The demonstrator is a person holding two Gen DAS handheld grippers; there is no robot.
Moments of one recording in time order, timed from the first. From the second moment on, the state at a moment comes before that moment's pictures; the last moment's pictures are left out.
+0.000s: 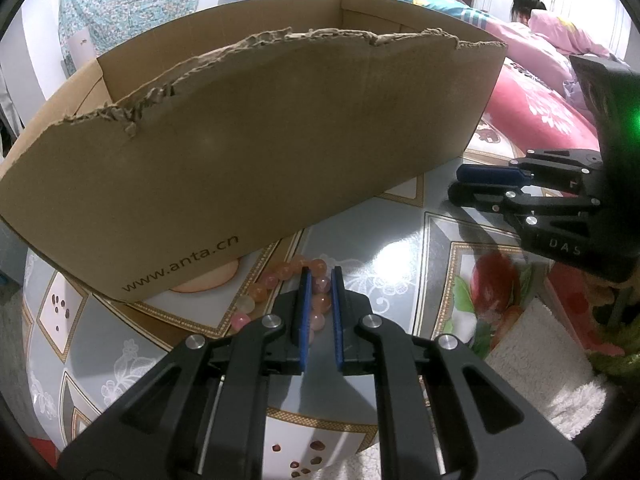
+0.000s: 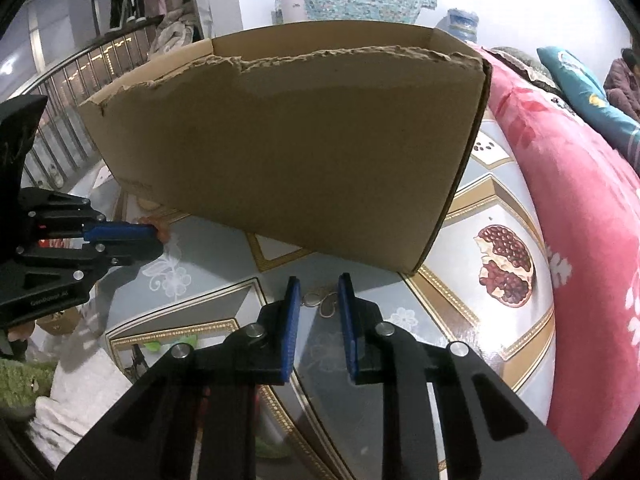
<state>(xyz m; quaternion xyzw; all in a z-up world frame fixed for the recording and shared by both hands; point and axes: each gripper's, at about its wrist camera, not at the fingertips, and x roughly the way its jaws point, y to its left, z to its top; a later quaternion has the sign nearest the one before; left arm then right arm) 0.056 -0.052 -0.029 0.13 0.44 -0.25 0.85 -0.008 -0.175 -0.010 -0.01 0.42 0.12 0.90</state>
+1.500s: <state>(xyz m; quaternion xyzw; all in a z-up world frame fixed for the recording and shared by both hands) 0.053 -0.054 -0.029 0.14 0.44 -0.26 0.85 0.023 -0.180 0.001 -0.08 0.49 0.17 0.85</state>
